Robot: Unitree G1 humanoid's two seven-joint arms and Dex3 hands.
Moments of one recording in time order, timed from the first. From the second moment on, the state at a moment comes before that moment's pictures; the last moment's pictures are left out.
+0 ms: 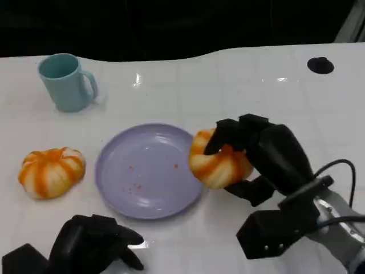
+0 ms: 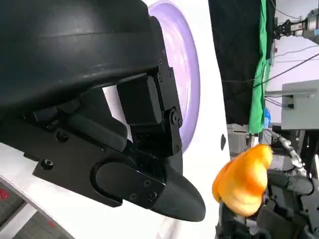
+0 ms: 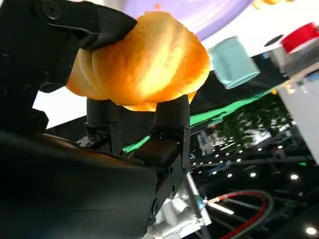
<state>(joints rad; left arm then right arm) -0.05 -0.02 0.13 0.73 -0.25 -0.63 -0.55 -0.48 -0.18 0.41 0.58 -0.71 -0.57 -0.45</state>
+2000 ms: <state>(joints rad) -0.04 -0.02 0.12 0.74 -0.24 -0.66 -0.55 -0.53 -0.10 0.48 0.58 -0.58 -0.56 -0.15</state>
